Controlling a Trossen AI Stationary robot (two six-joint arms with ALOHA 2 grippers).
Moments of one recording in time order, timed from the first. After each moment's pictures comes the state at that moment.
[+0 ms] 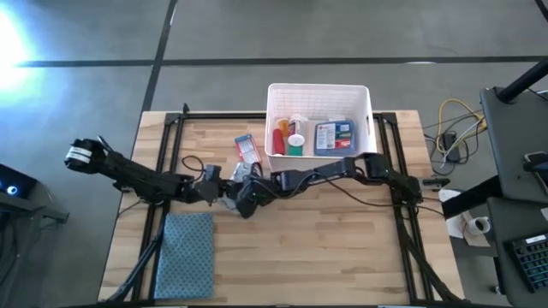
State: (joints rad) left arm -0.19 1.16 0.33 0.23 -0.57 -1.27; right arm 0.03 2.31 1.74 -0.34 0.04 0.91
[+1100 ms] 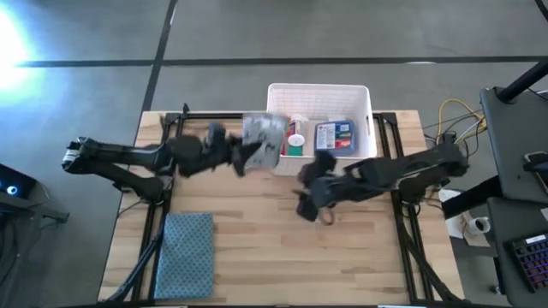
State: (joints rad) left arm -0.09 1.12 1.09 0.00 -0.52 -0.57; right arm 0.30 1.62 1.67 -0.95 0.51 0.52
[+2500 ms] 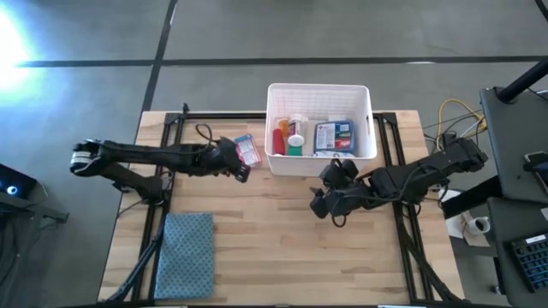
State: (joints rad) left arm 0.08 1.23 0.95 -0.63 -0.42 -0.85; right arm 0.35 1.41 1.25 -0.87 0.65 0.91
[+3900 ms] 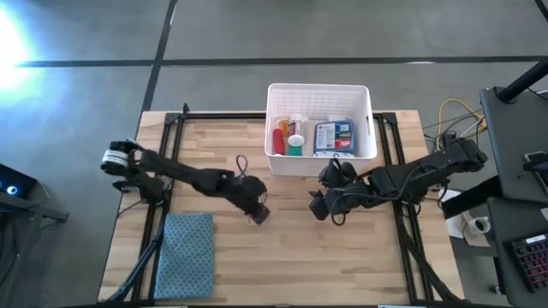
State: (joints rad) left arm -0.08 1.57 0.89 -0.10 0.23 -1.00; right arm 0.34 1.41 1.25 -0.86 0.55 0.95
